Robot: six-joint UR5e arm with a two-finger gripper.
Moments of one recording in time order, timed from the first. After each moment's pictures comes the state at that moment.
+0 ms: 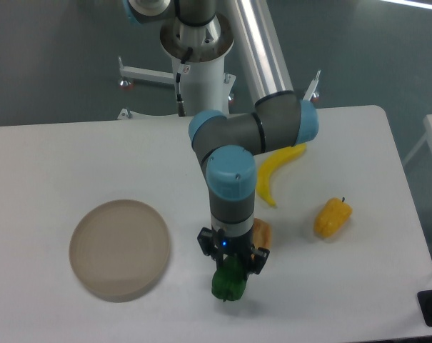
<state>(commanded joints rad) 2.10 -2.28 -1.19 -0.99 1.56 0.72</state>
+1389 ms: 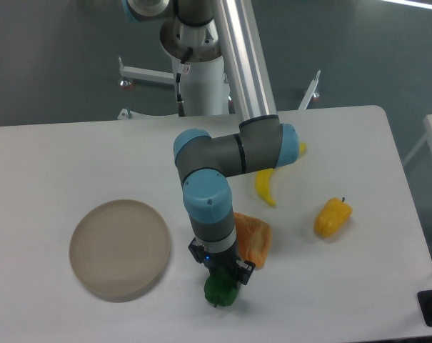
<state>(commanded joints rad) 2.07 -2.30 -1.19 -1.00 1.65 0.76</state>
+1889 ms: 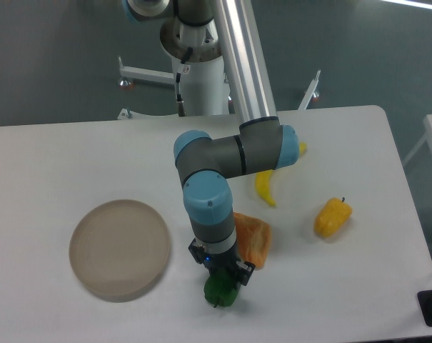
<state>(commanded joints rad) 2.07 -2.31 -1.19 -1.00 1.65 0.76</state>
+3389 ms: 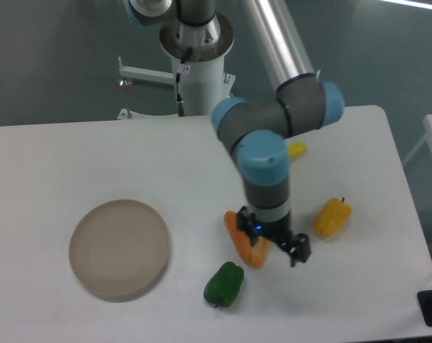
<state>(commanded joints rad) 2.31 -2.15 -1.26 -1.06 1.63 1.16</state>
